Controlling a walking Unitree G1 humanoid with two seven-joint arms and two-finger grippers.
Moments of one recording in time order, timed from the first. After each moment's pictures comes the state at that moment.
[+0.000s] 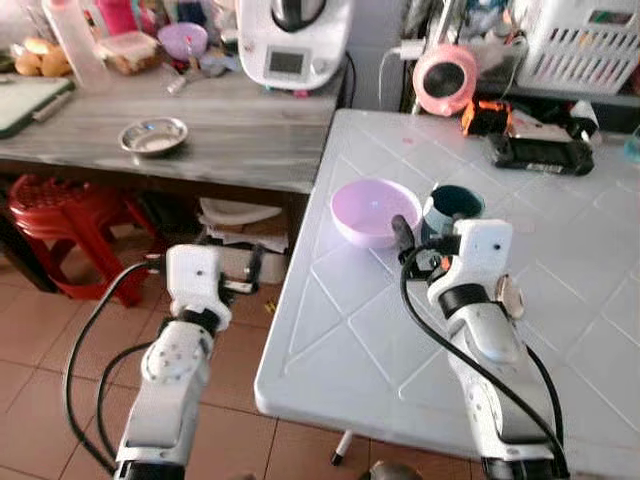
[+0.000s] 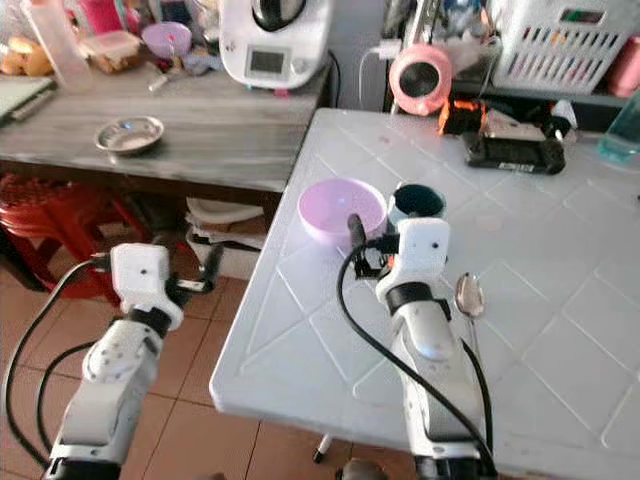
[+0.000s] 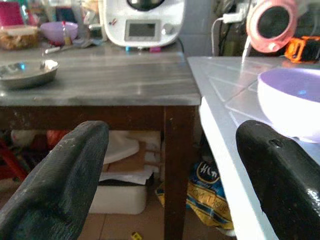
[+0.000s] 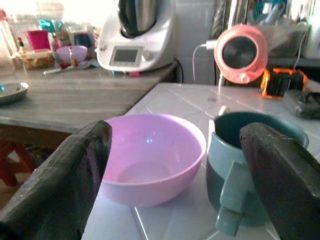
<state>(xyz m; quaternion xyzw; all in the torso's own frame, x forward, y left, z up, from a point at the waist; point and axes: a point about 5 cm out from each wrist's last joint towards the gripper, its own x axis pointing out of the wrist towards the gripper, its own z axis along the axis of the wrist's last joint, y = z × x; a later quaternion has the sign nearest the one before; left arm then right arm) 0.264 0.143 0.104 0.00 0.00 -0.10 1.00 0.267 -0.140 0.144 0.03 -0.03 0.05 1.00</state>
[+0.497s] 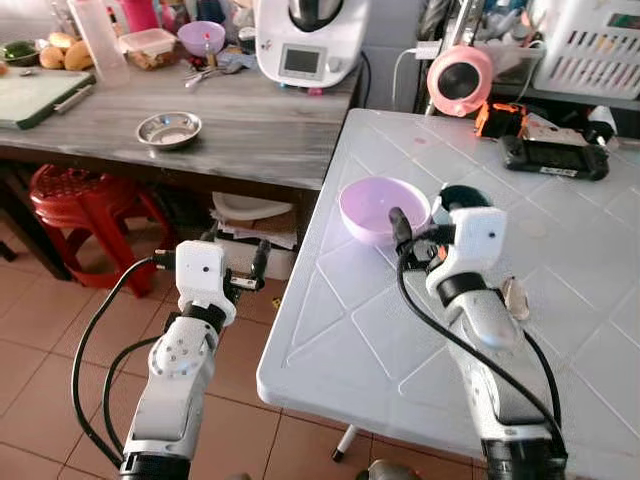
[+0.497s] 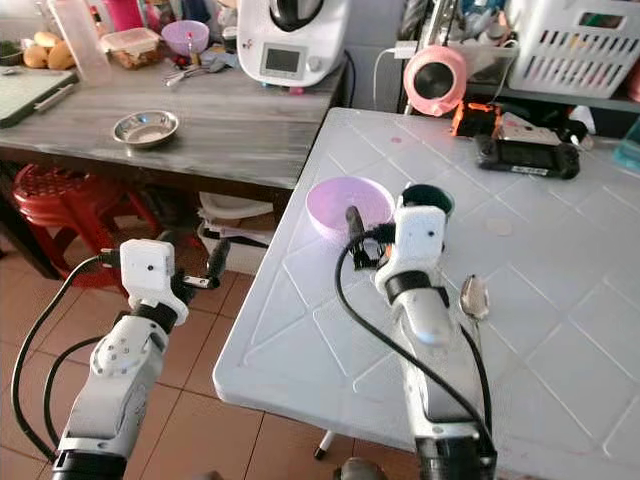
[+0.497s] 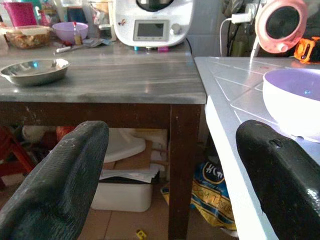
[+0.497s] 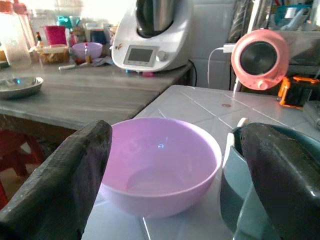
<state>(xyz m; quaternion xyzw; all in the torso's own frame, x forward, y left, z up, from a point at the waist) 0.268 0.141 0.102 0.00 0.00 -0.10 1.00 0.280 -0.140 0.147 0.01 -0.03 0.06 1.00</state>
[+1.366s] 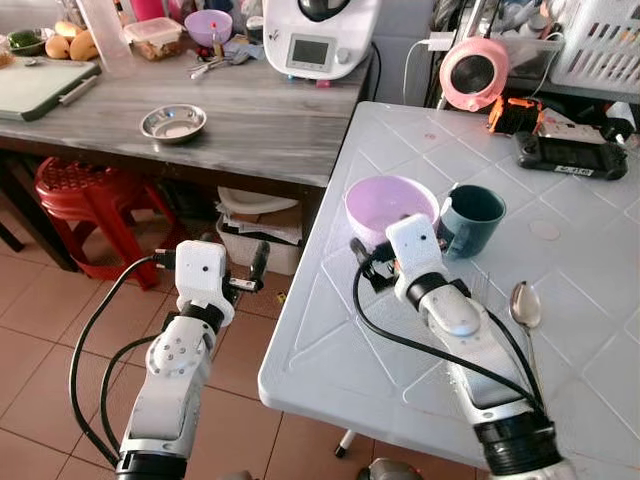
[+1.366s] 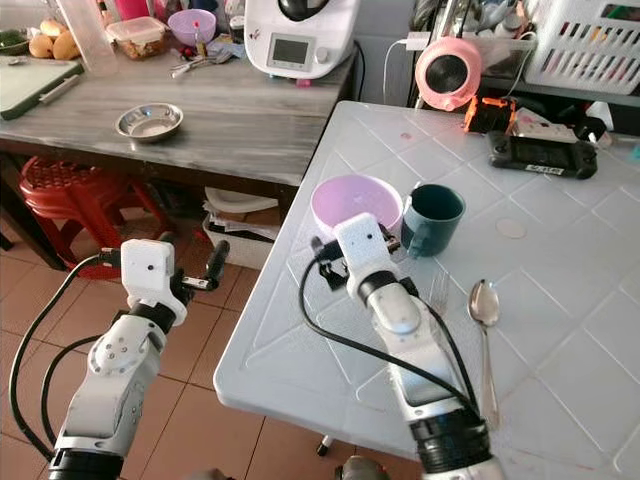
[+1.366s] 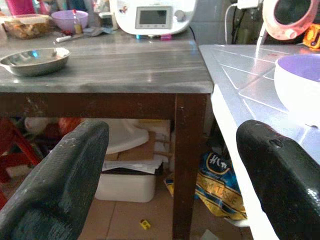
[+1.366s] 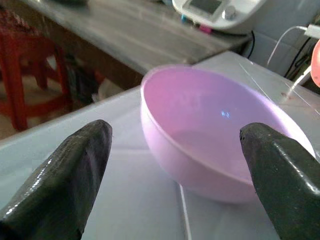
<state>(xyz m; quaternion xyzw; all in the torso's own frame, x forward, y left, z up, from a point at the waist) 0.268 0.142 0.101 0.00 0.01 -0.11 0.99 0.293 -0.118 0.121 -0.17 0.05 0.16 0.97</state>
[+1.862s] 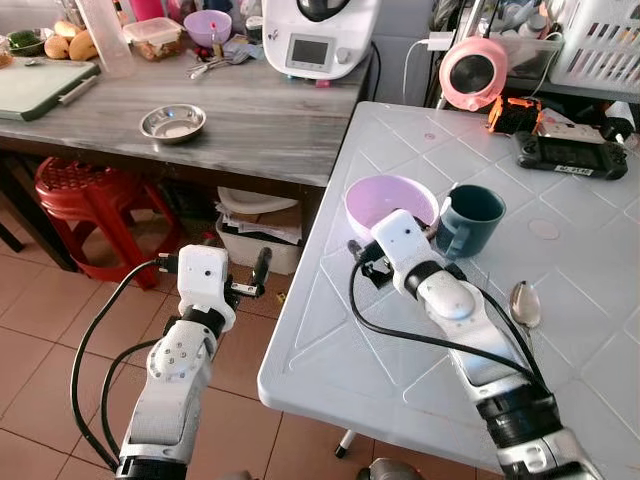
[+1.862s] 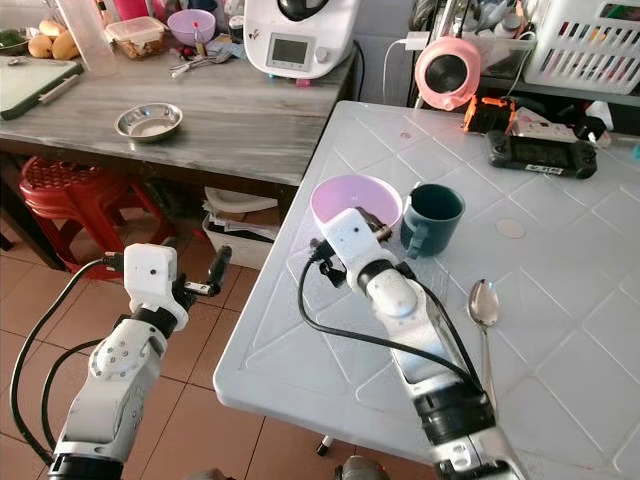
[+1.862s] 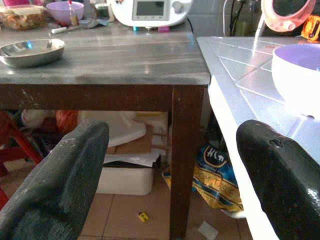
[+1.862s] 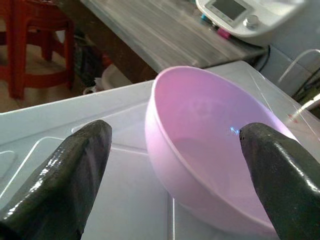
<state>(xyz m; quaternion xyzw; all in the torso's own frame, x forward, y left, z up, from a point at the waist) 0.264 0.142 0.097 0.00 0.02 -0.11 0.99 0.311 -0.113 0.123 -0.24 0.05 0.21 0.95</state>
